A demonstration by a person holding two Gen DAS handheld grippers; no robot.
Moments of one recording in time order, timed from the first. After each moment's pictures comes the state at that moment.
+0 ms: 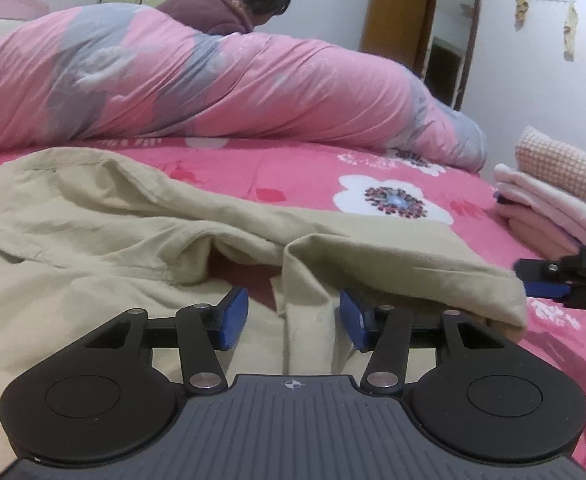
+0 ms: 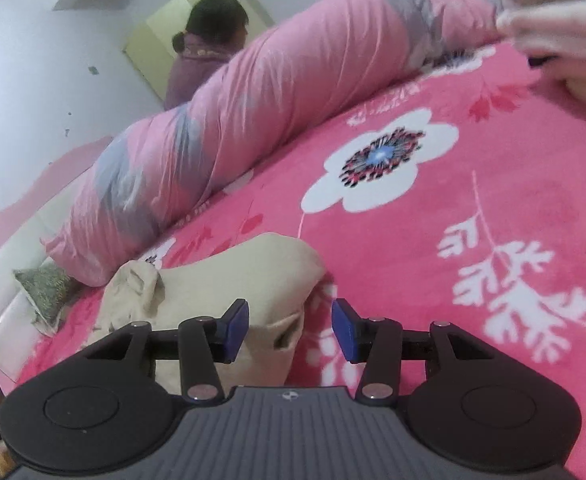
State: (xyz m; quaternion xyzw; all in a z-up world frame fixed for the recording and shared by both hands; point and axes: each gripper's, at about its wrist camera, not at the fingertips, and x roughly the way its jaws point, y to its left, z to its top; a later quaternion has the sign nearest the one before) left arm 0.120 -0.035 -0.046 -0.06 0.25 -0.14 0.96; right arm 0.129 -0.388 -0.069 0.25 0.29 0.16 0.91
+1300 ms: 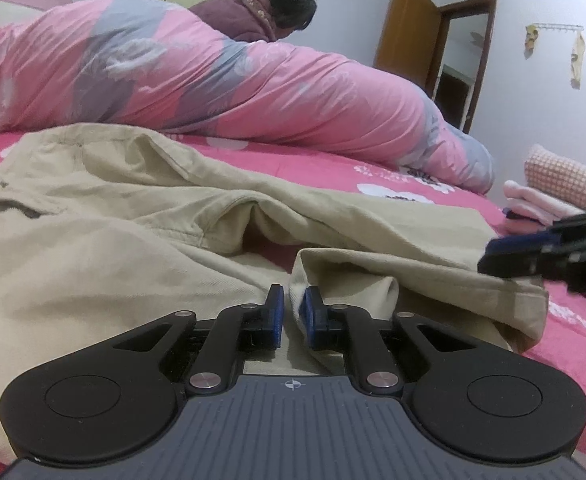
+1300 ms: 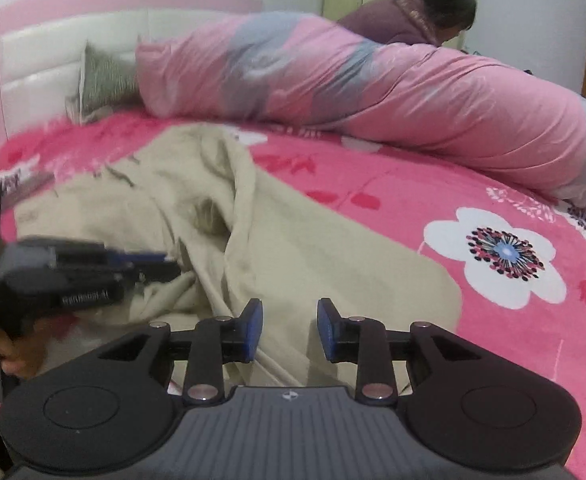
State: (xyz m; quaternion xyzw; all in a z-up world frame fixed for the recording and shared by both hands) left arm 0.103 -0.013 -0.077 -0.08 0.22 -0.12 0.96; right arm 0.107 -0.241 -0.041 -0.14 0.27 0.27 0.91
